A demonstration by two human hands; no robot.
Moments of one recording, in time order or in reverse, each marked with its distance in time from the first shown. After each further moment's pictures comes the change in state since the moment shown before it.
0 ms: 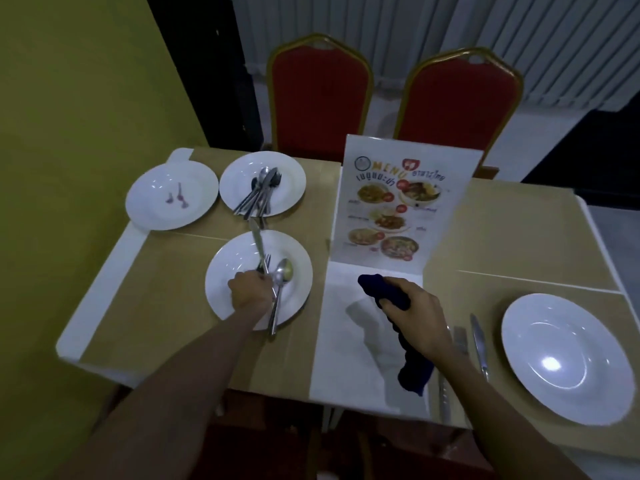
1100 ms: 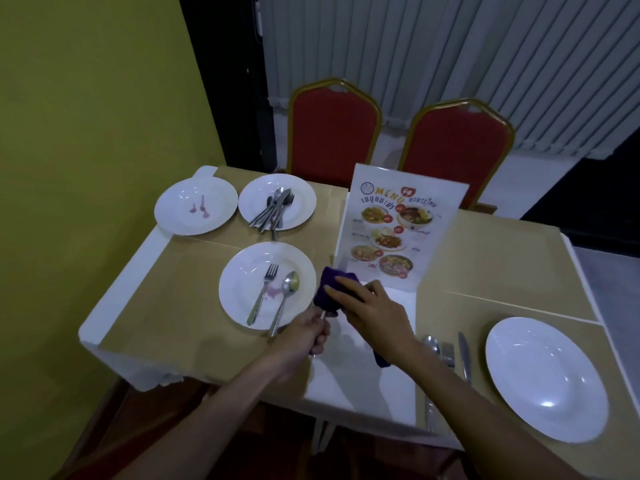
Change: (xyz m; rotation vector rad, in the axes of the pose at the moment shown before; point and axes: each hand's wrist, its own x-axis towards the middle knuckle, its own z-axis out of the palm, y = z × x) left_hand -0.174 0.035 -0.062 -0.960 -0.756 0.017; right_hand -0.019 -0.059 0.012 -0.506 0.090 -0.740
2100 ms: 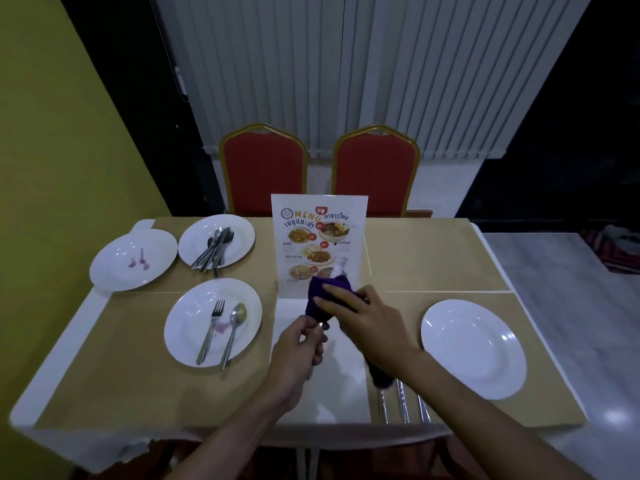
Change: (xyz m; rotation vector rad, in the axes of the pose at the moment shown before) left_hand -0.043 0.012 0.113 0.253 0.096 0.232; right_hand -0.068 0.037 -0.088 -0.230 0.107 0.013
